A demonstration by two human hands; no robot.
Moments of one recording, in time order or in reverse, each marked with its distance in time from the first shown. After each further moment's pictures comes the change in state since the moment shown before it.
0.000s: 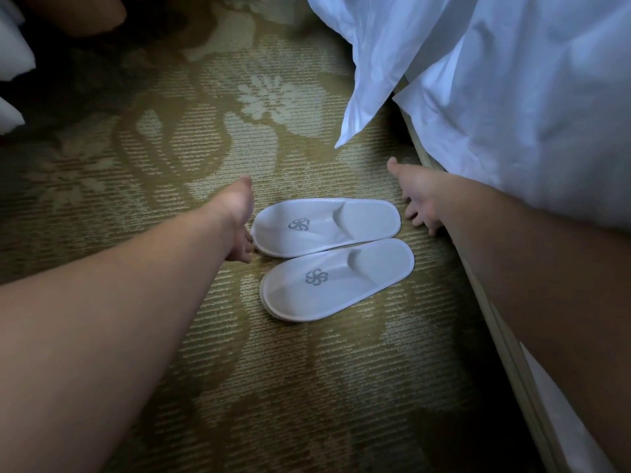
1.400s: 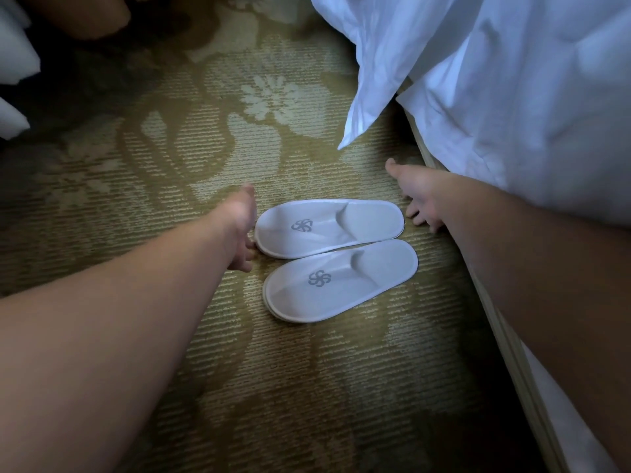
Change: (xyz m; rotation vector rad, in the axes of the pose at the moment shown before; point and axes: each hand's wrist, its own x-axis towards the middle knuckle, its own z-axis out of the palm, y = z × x) left_hand 0.000 -0.010 -0.002 0.050 0.041 -0.025; right_hand 0.004 -0.004 0.001 -0.031 -0.003 -0.018
